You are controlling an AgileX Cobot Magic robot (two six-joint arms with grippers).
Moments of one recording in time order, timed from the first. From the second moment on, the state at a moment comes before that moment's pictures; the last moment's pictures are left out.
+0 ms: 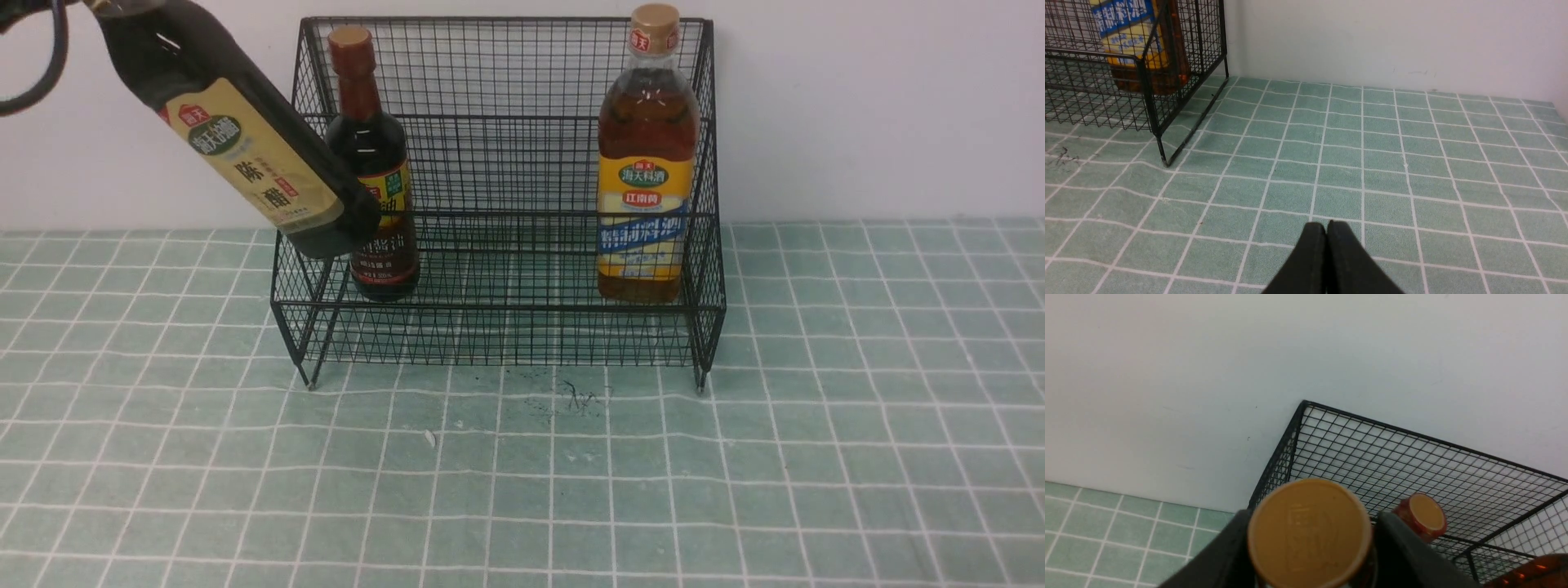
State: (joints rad) right arm -0.03 -0.01 0.02 0.24 0.39 -0.27; left arm 0.12 1.41 -1.44 -0.55 0.58 0.13
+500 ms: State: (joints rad) right arm -0.03 -0.01 0.02 0.24 0.39 -0.27; left arm 0.05 1.52 -1.44 -0.45 0.58 0.13
